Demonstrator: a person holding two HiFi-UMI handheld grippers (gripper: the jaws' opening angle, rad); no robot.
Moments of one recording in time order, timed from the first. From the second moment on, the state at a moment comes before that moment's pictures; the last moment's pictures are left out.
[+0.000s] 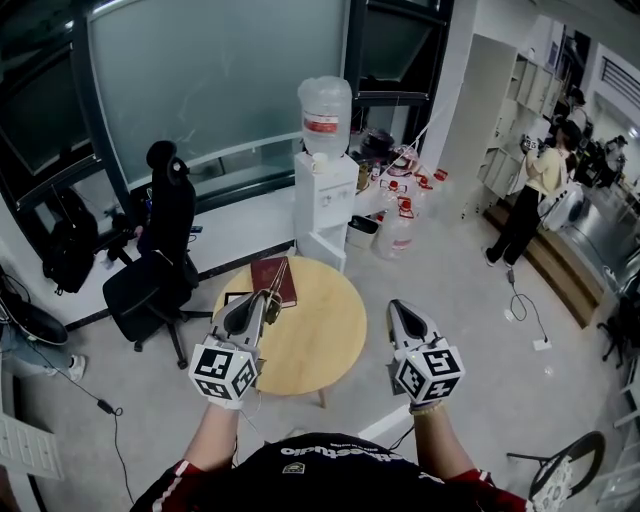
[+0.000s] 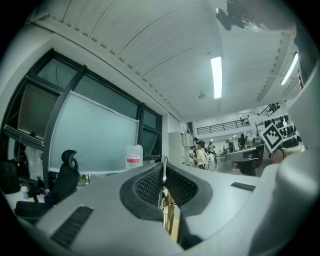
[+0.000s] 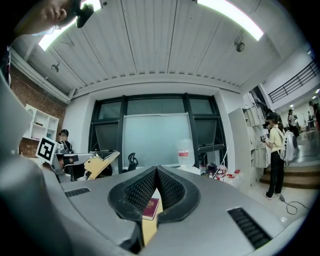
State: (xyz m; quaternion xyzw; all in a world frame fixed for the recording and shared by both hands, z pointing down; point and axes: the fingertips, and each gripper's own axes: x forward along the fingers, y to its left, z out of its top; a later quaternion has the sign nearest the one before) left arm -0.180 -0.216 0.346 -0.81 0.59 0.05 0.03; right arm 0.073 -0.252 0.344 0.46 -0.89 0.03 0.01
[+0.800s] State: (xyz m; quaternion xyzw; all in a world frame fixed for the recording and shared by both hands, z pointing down) left arm -0.183 -0.221 0.353 -0.81 0.59 0.06 0.02; right arm 0.074 -0.254 0.347 0.47 -0.88 0.02 0.02
